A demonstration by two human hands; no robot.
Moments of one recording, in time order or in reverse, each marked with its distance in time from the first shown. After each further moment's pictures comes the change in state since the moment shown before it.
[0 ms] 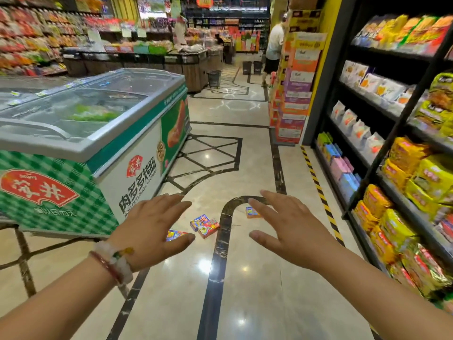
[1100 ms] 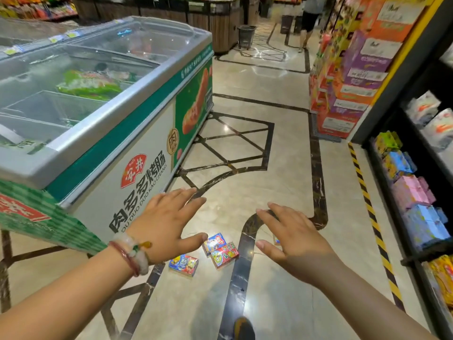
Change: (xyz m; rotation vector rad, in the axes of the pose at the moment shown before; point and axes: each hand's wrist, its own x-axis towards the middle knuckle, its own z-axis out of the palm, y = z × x) left_hand 0.371 -0.259 0.128 0.014 0.093 -0.024; right_hand 0.464 0.102 0.107 0.114 -0.107 -0.062
